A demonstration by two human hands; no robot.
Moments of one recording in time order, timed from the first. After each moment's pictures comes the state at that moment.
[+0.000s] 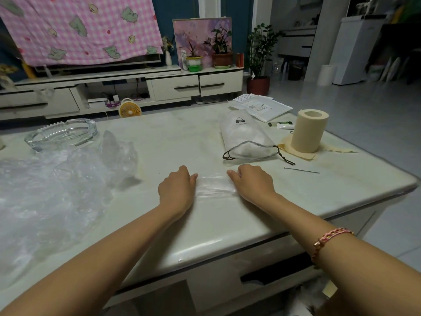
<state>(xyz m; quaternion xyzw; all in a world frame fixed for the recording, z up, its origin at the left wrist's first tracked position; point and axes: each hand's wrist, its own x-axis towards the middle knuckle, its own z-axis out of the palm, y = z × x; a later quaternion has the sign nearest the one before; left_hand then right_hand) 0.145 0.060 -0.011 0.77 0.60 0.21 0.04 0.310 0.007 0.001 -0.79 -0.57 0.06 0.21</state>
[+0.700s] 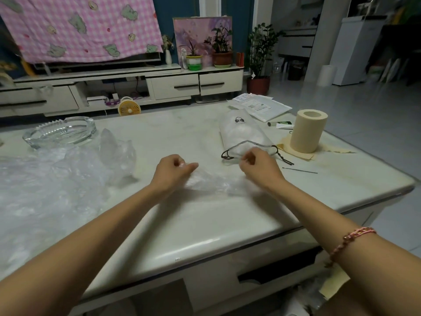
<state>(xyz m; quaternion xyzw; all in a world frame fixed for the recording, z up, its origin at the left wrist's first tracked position) 0.137 0.073 0.017 0.69 0.50 0.39 0.35 0.335 0.008 0.017 -0.73 -0.53 0.16 0.41</state>
